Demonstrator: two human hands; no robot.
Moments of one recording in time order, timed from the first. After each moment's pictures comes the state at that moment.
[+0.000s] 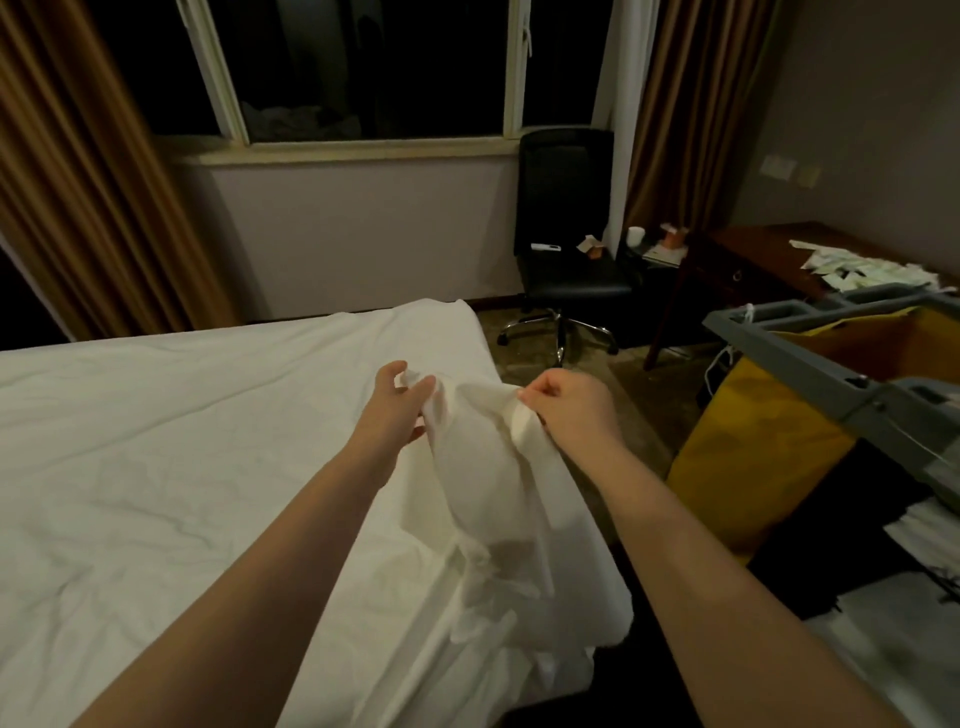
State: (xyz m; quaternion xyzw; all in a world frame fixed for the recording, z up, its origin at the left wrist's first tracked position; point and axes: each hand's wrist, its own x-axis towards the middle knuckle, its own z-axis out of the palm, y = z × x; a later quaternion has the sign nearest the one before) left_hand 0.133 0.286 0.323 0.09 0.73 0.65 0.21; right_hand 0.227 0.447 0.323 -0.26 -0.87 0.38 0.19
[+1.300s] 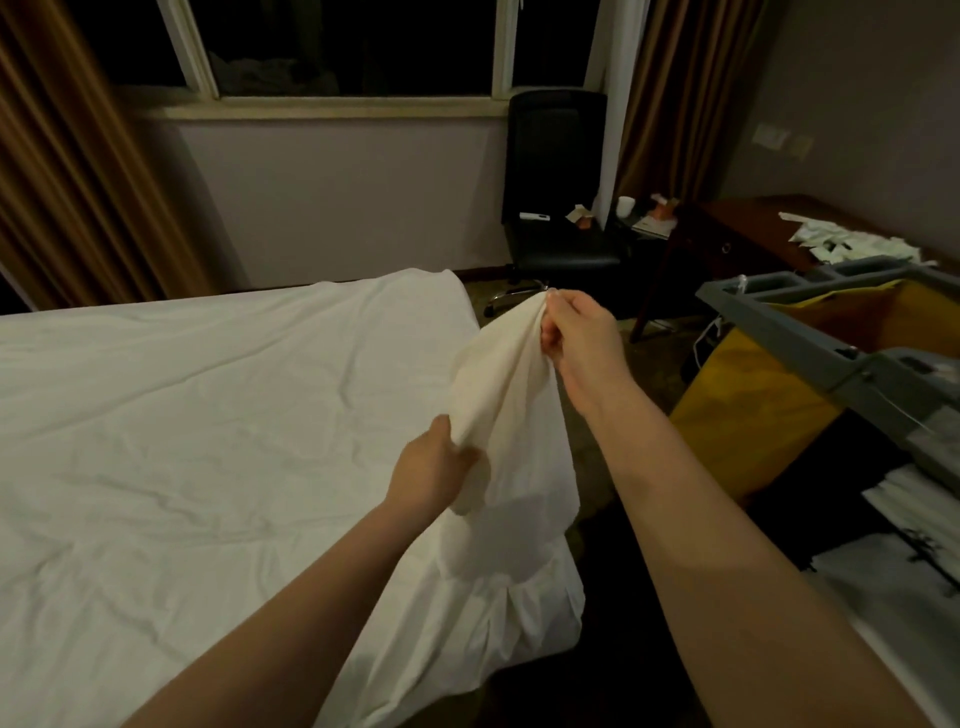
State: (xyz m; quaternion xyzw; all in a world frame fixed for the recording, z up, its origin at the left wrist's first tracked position) left_hand 0.177 0.295 0.268 0.23 0.91 0.31 0.13; right_hand 0.218 0.438 0.354 -0.25 -0.65 0.65 0.29
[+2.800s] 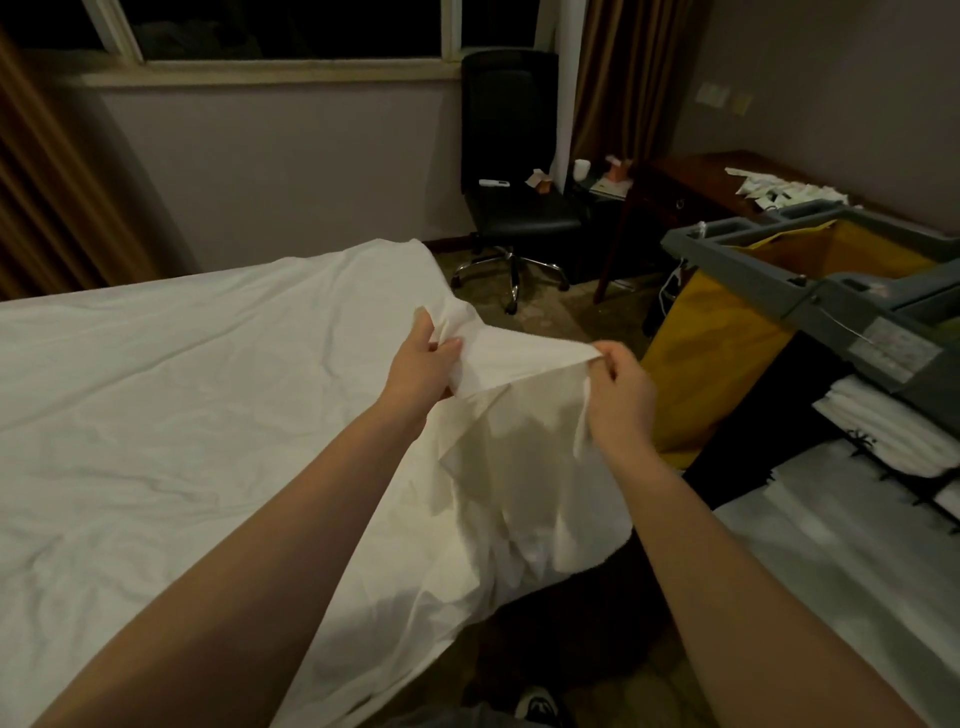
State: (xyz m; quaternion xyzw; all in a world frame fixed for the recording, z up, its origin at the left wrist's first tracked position) left_hand 0.158 0.267 0.292 0.17 0.72 0.62 0.27; right_hand 0.297 0.391 0.272 -0.42 -0.75 0.37 0.36
